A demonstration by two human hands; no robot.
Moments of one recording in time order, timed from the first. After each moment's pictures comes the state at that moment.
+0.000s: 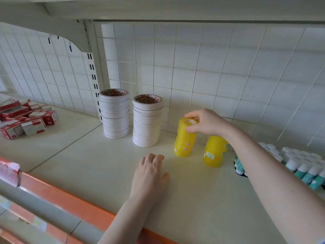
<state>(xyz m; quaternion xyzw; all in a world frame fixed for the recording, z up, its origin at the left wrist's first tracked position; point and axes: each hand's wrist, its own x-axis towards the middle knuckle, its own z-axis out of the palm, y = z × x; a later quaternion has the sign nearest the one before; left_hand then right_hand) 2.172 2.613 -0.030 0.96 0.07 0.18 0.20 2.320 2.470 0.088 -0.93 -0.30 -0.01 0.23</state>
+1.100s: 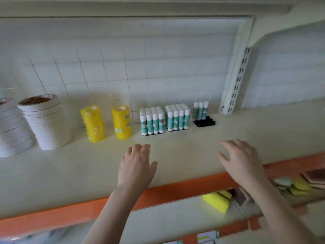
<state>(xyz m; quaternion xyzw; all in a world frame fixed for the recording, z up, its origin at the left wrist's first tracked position) 2.111 2.446 -0.002 0.97 -0.14 0.12 0.16 2.062 2.190 -0.012 -0.96 0.11 -0.25 0.05</state>
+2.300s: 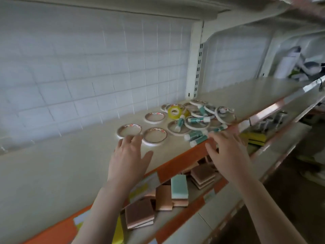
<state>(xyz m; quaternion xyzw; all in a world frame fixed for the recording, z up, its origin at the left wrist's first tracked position) 2.068 1.632 -0.002 0.91 -0.32 0.12 0.24 1.937 1.433 -0.014 -0.91 0.27 -0.33 0.03</state>
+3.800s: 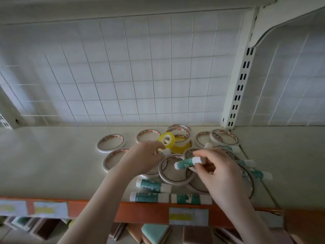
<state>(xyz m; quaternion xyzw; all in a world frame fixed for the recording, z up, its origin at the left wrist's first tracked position) 2.107 1.411 0.023 0.97 -0.13 0.01 0.20 2.044 1.212 -0.007 -0.87 -0.13 -0.34 0.34</state>
